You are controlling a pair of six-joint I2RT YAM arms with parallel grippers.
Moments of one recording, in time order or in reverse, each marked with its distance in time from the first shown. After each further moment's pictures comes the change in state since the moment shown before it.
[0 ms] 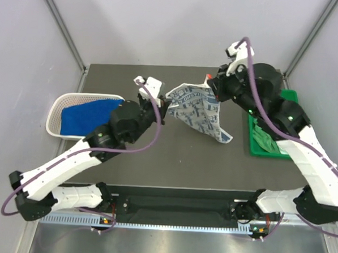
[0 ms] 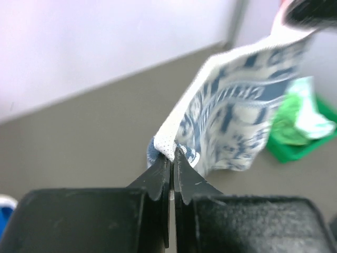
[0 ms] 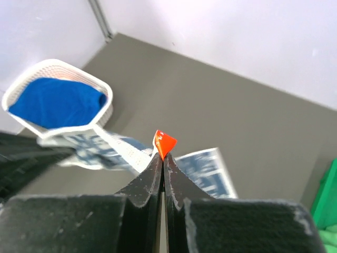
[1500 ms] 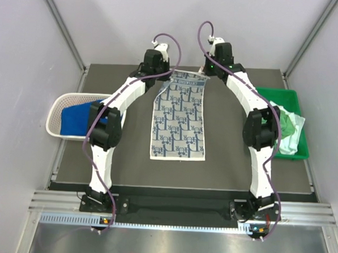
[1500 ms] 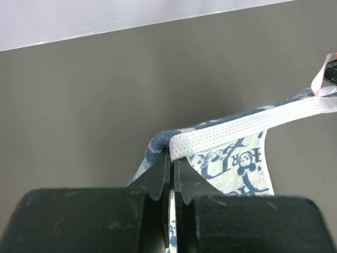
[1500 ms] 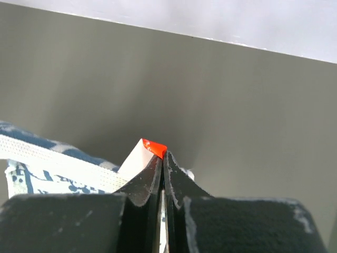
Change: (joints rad) left arm 0.601 1.046 0.696 -0.004 0.506 -0.112; right arm -0.455 0.969 0.397 0.238 -0.261 -0.006
